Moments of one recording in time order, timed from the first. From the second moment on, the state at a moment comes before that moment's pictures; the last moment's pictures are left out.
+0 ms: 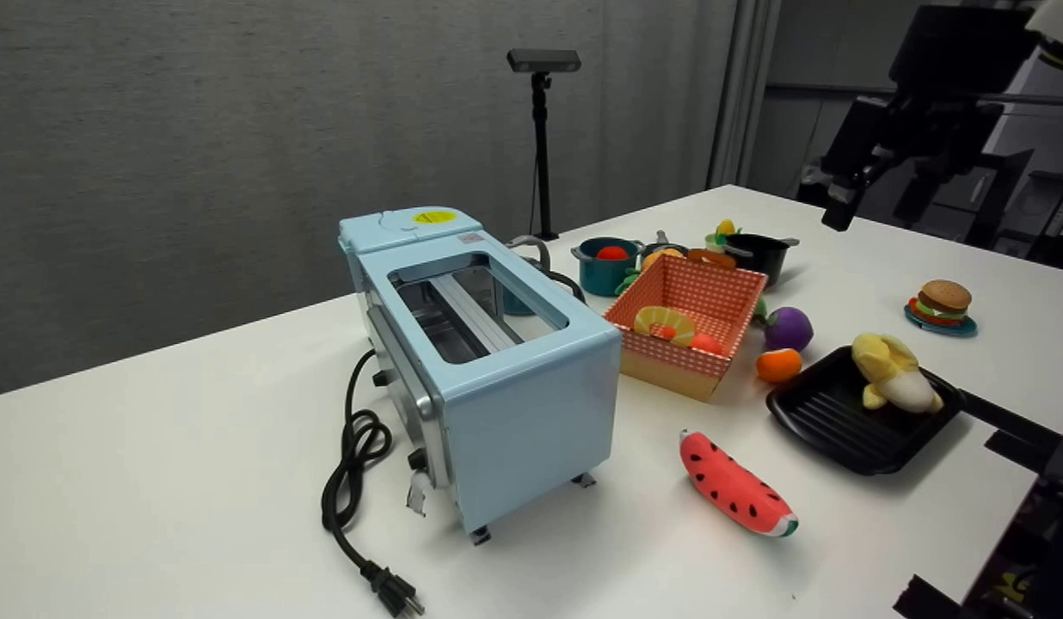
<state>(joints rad) 0.01 -0.48 0.18 -2.50 0.11 2.16 0.39</state>
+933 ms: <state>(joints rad) 0.01 -0.40 0.14 -2.45 0.11 2.19 0.38</state>
